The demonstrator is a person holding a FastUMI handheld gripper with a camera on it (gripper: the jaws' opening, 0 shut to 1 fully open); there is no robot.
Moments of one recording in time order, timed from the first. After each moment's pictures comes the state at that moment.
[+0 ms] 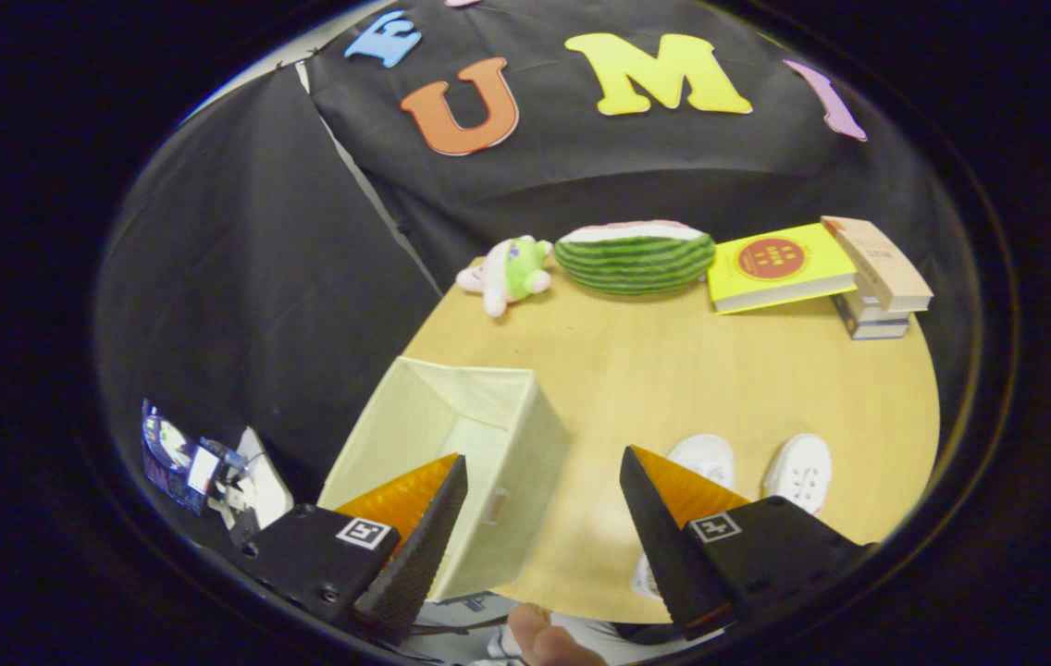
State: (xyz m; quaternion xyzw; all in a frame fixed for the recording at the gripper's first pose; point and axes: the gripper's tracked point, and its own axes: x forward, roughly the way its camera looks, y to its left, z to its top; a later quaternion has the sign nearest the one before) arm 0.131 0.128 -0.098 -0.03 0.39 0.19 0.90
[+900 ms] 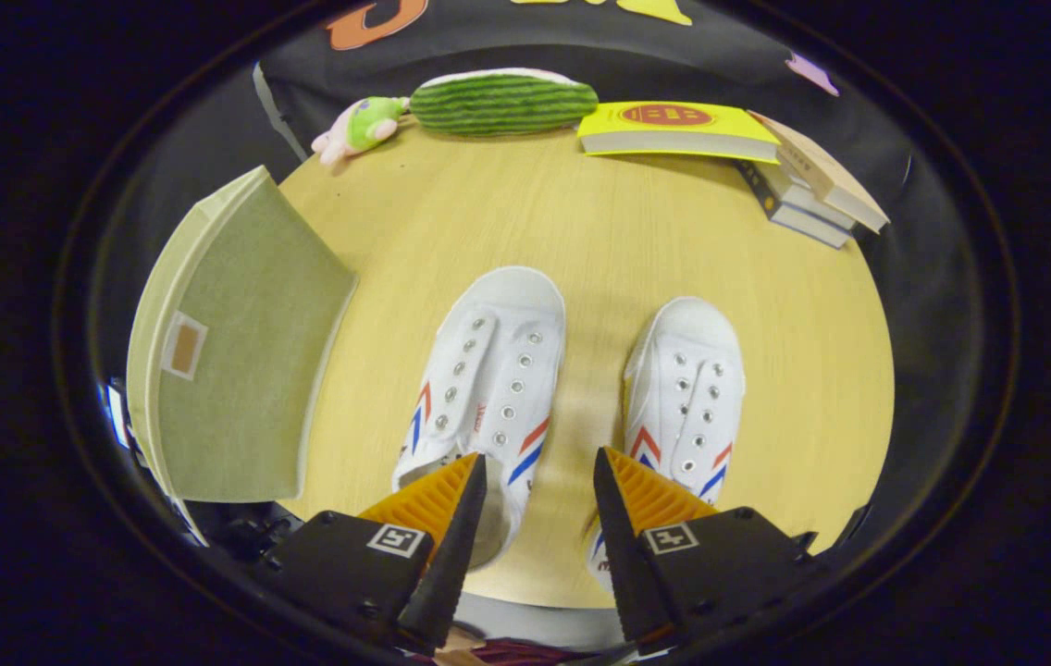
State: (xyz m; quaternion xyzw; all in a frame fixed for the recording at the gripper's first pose) arm 0.118 -0.021 -0.255 -0.12 0.55 0.06 0.82
